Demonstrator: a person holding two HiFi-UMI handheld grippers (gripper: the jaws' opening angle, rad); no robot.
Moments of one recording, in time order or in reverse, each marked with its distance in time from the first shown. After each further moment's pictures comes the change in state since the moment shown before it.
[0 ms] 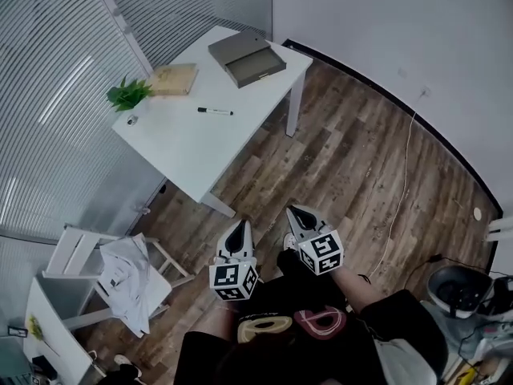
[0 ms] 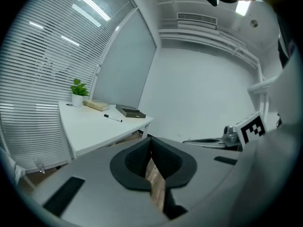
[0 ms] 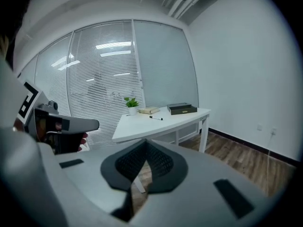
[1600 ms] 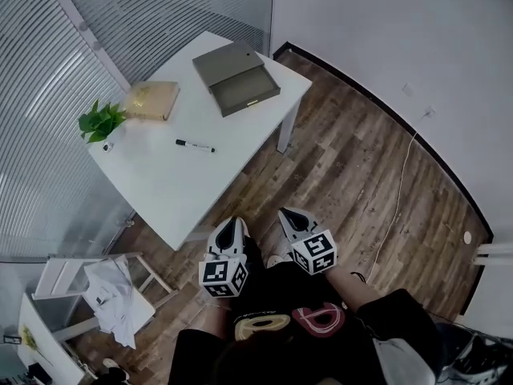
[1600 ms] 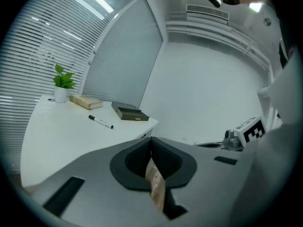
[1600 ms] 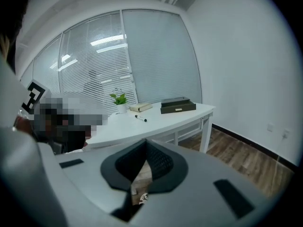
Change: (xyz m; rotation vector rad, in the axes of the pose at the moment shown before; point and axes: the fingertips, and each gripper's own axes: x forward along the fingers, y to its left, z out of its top) left arm 0.189 0.027 0.044 -0.055 0.020 0.022; right arm 0.125 -0.135 0.036 0.013 0.085 0.069
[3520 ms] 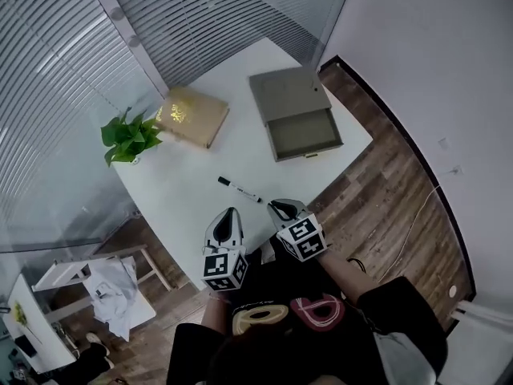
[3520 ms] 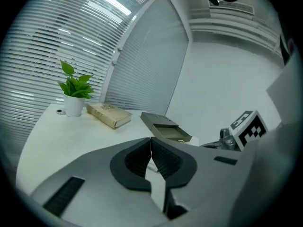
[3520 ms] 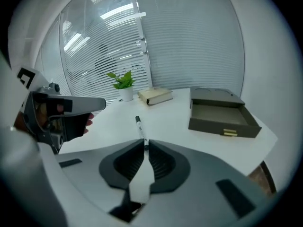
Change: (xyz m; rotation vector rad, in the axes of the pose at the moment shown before) left arm 0.115 0.182 0.112 -0.100 -0.048 0.254; right arm 0.251 0.007 0.099 -0.194 0.306 0.237
